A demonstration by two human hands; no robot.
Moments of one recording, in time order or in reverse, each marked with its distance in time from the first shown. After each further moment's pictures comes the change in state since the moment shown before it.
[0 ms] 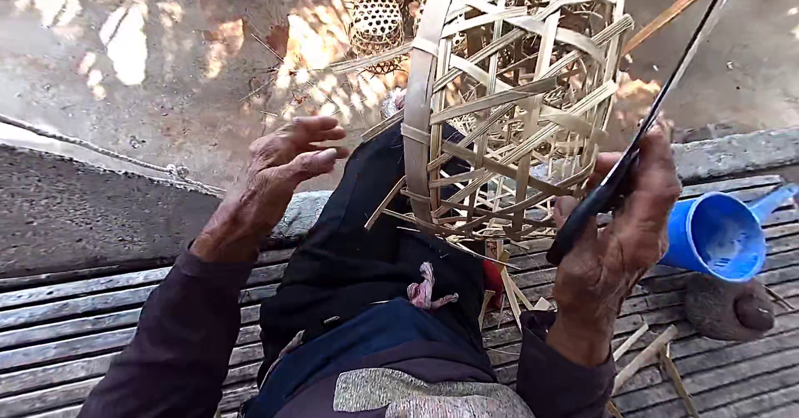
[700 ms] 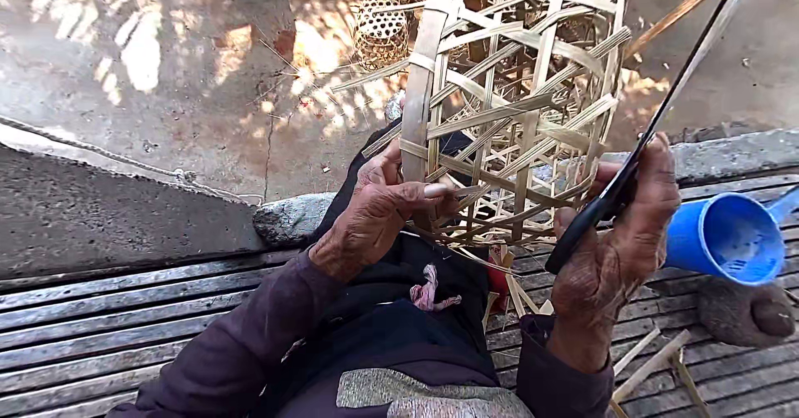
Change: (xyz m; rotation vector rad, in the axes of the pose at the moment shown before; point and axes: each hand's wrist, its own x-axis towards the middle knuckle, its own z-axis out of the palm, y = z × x) left_hand -0.013 0.039 0.092 -1.109 -0.265 0.050; right_hand -0.008 0.004 0.001 0.038 0.028 -0.025
